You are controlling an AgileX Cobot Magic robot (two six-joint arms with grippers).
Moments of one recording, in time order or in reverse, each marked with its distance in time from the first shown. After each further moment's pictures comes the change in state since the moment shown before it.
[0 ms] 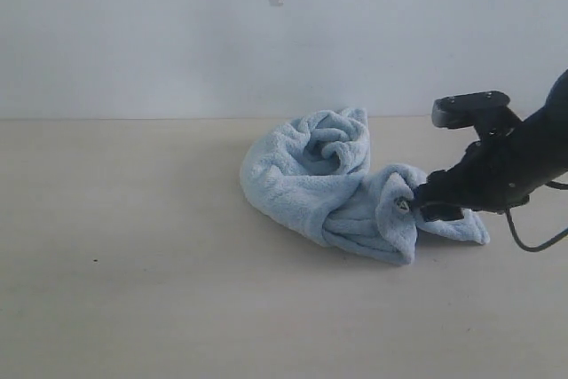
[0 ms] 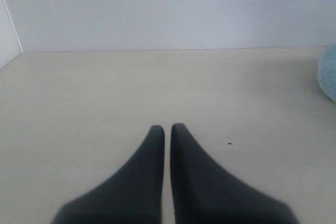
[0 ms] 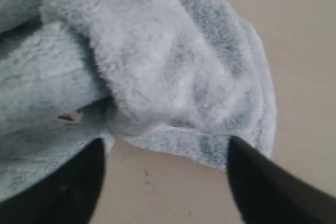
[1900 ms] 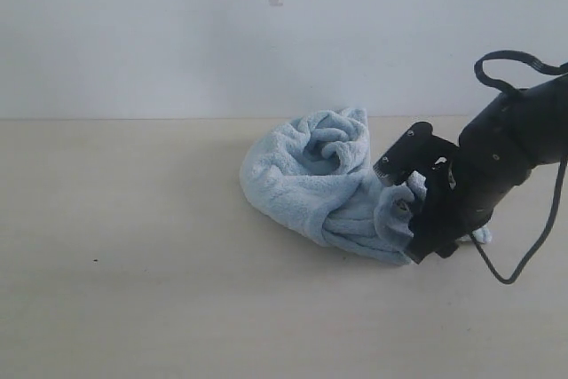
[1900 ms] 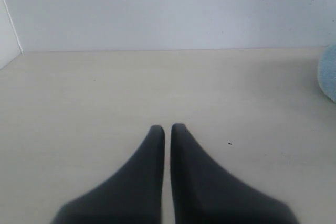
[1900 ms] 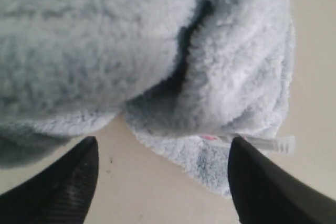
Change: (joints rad) left arm 0.000 0.000 0.000 0.000 0.000 0.000; right arm 0.191 0.099 -0.038 -0.879 0.034 0.473
